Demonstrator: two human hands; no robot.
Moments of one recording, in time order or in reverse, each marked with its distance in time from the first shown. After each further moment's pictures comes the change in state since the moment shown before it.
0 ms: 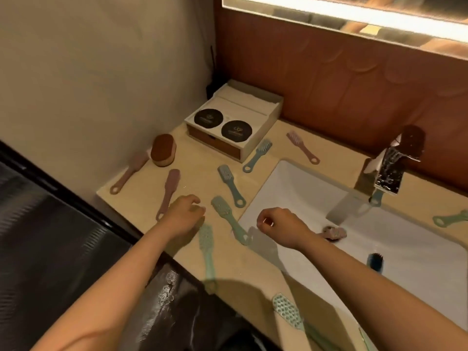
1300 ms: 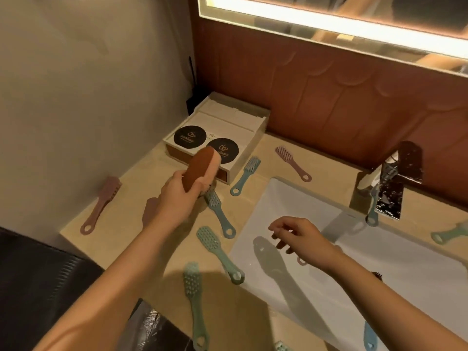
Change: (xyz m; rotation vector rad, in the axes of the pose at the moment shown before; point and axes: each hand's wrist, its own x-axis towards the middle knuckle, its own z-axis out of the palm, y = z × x) left_hand 0.068 0.065 -0.034 -0.150 0.351 0.122; right_hand 0.011 0.020 -0.044 0.522 0.117 0.106
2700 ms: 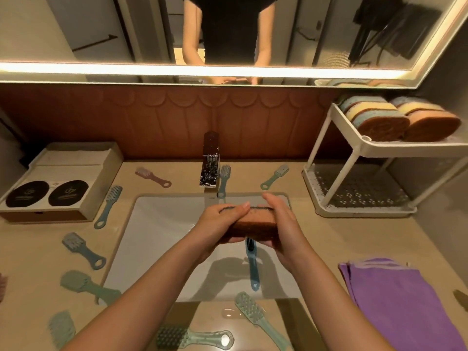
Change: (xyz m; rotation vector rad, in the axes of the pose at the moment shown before) left_hand -0.227 0.227 0.156 -0.572 -1.014 -0.001; right_hand -0.214 0.086 -0.104 1.022 0.714 0.090
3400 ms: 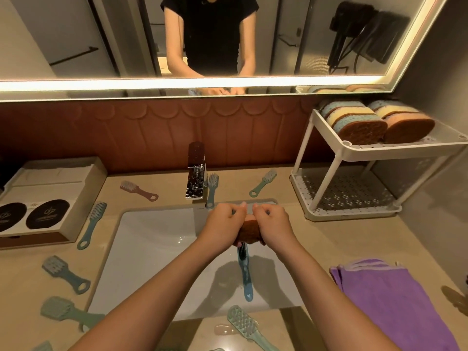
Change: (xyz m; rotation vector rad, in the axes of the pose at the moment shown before) left_hand 0.022 0.016 0.032 0.534 0.033 0.312; right_hand 0.034 -0.007 -0.013 -0.607 0.185 -0.283
